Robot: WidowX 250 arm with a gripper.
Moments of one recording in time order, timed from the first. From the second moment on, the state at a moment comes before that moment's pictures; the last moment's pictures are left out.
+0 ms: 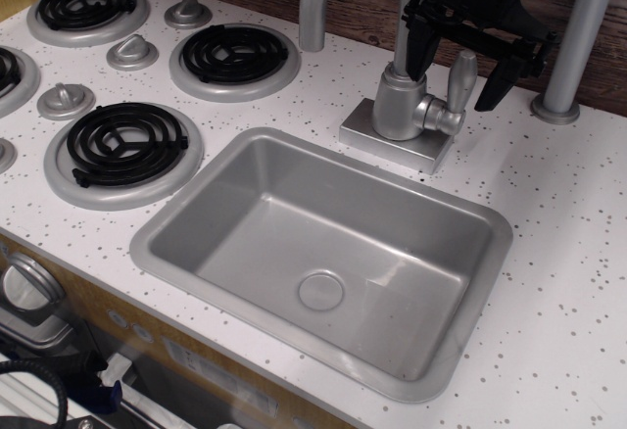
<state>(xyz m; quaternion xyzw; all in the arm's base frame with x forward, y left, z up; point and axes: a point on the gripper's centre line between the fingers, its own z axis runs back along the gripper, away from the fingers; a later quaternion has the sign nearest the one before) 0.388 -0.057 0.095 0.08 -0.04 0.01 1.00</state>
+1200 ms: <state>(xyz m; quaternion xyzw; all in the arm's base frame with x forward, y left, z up) 0.407 -0.055 0.086 0.11 -0.09 0.02 0.99</state>
